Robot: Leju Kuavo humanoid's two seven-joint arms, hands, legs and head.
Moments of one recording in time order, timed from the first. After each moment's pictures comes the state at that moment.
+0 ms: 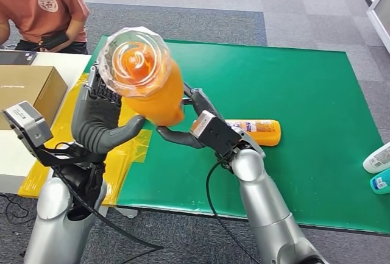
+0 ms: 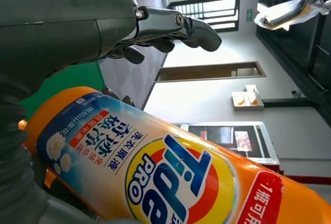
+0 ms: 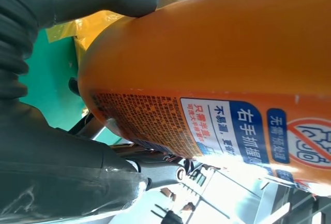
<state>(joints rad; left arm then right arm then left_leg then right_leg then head) -0.30 -0.14 -0.32 -1.68 -0.04 -0.14 -0.17 -0.44 0.22 0.56 -1.40 0.20 0.31 -0.30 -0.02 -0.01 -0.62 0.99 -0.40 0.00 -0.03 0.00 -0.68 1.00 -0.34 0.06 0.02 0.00</state>
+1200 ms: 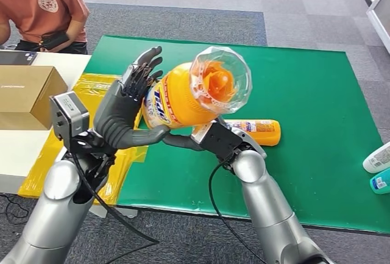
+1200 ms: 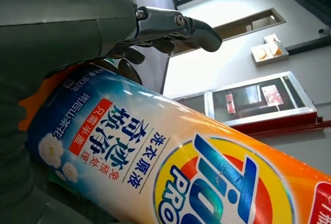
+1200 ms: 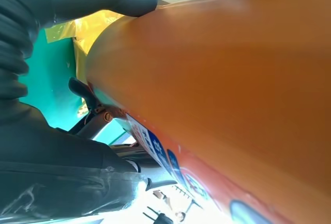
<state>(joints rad) -0.45 -0.02 -0.44 -1.56 -0.01 -0.21 -0.13 -0.45 0.19 0.60 -1.41 0.18 0.31 -0.32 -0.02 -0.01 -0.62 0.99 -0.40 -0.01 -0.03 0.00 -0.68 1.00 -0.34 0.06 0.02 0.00</state>
